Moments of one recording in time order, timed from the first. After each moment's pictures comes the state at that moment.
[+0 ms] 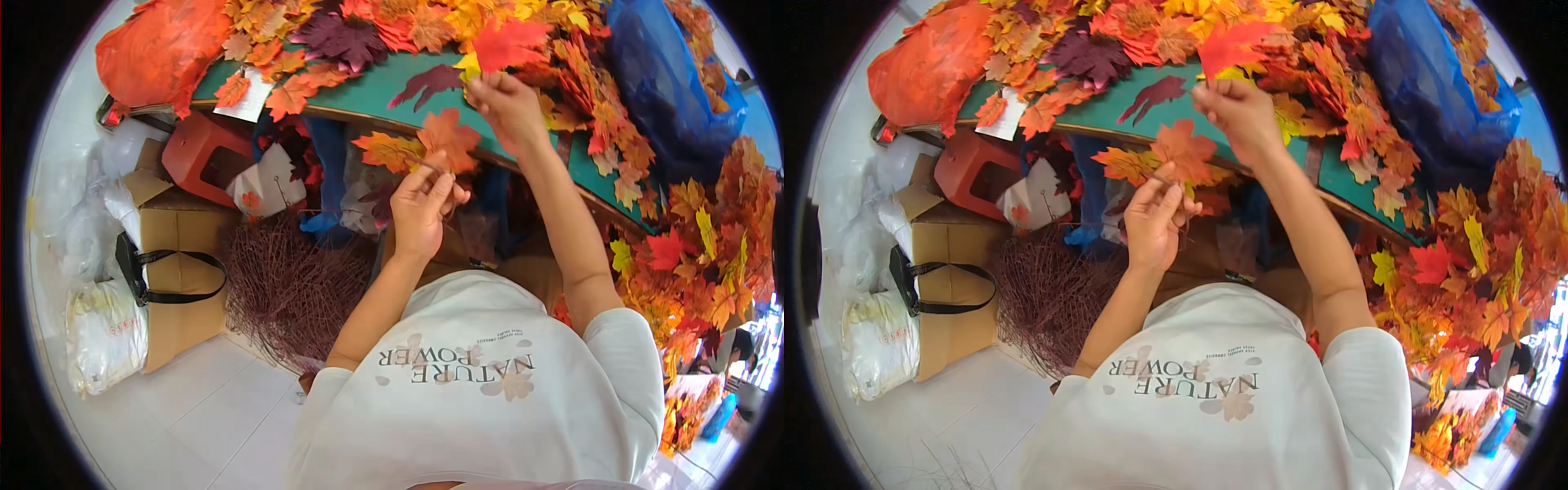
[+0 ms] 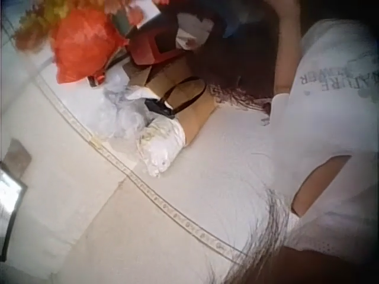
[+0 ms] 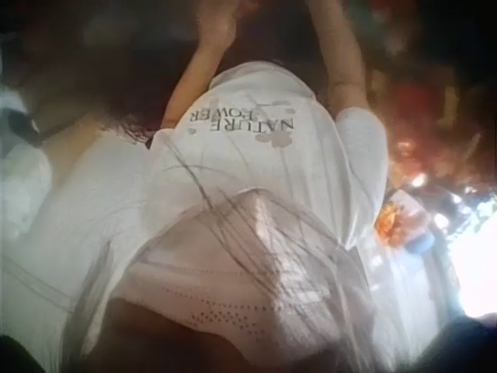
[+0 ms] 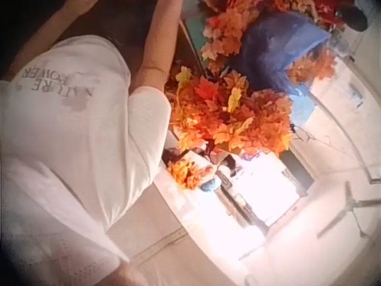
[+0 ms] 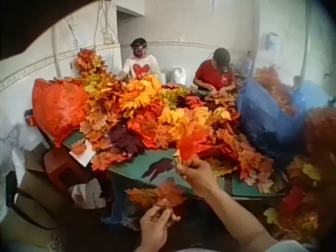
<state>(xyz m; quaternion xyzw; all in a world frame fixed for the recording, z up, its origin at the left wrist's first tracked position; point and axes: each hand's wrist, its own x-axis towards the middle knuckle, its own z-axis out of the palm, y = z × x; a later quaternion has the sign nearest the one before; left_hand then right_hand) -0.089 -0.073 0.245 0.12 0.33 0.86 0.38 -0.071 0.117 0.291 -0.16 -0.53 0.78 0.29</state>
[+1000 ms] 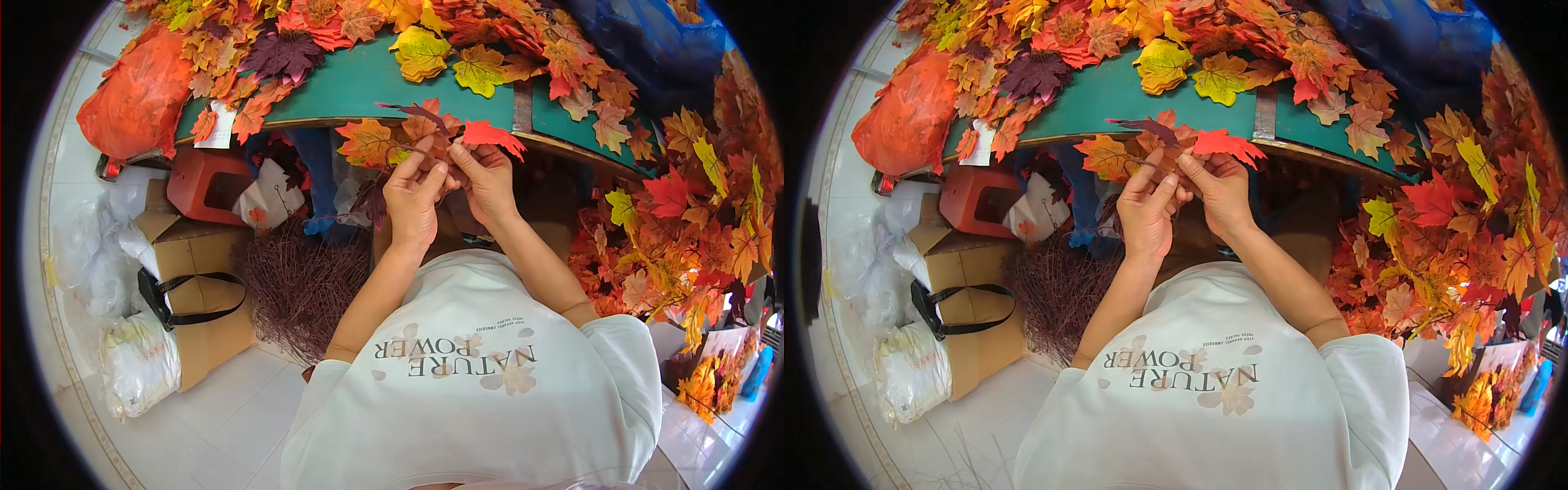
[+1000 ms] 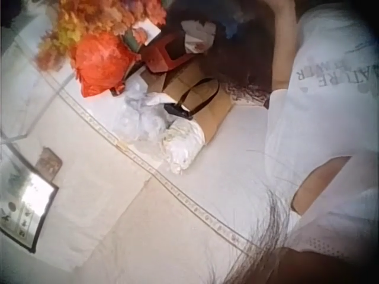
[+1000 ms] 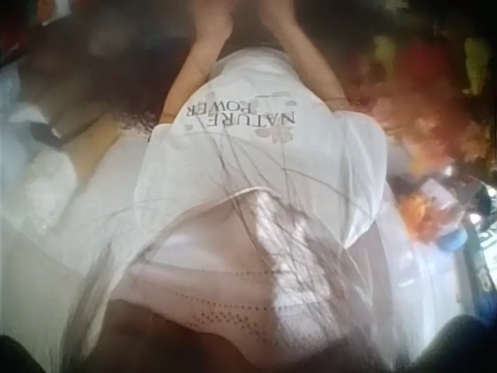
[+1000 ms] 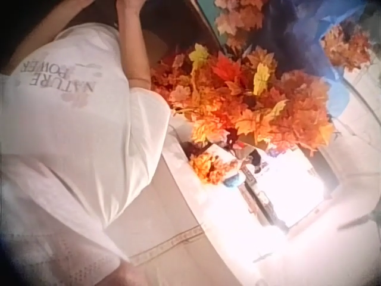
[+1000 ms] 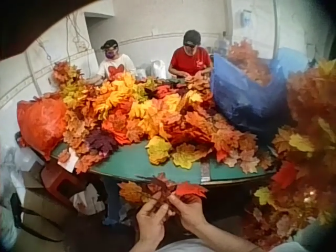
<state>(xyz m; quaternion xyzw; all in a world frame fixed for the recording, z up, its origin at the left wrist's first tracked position) -0.041 -0.050 0.242 0.14 0.40 0.80 0.43 0.036 0.030 0.239 -0.23 -0.34 0.83 0.38</state>
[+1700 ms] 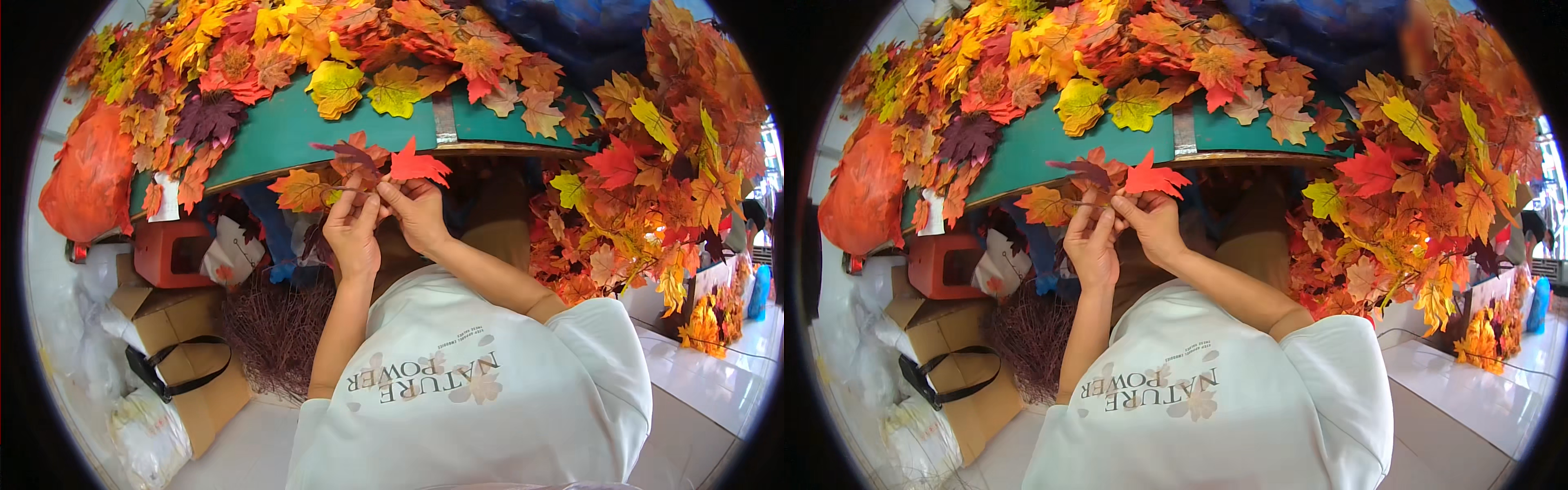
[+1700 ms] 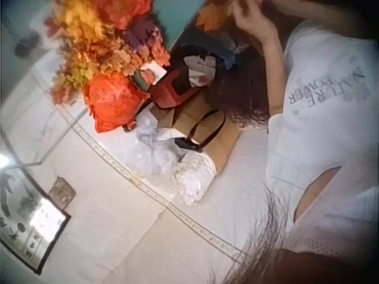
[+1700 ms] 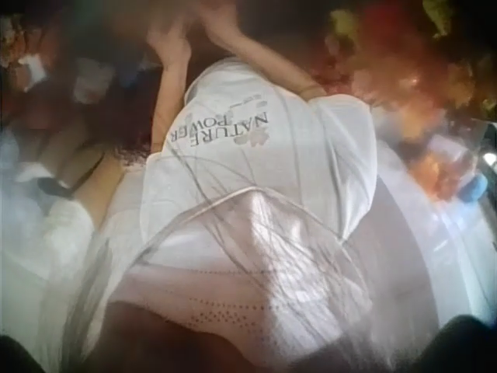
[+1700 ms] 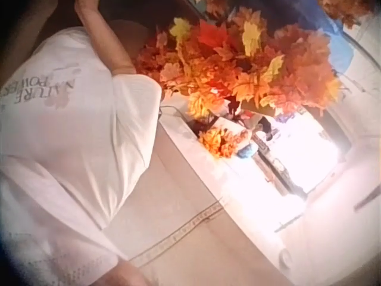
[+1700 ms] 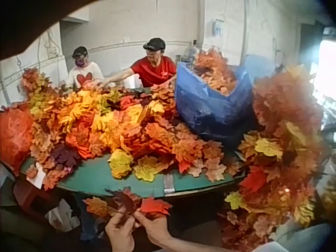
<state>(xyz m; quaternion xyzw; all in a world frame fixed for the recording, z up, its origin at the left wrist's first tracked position) -0.044 -0.040 0.224 0.19 0.42 0.80 0.39 0.030 0.019 0.216 -0.25 -0.31 0.80 0.45</state>
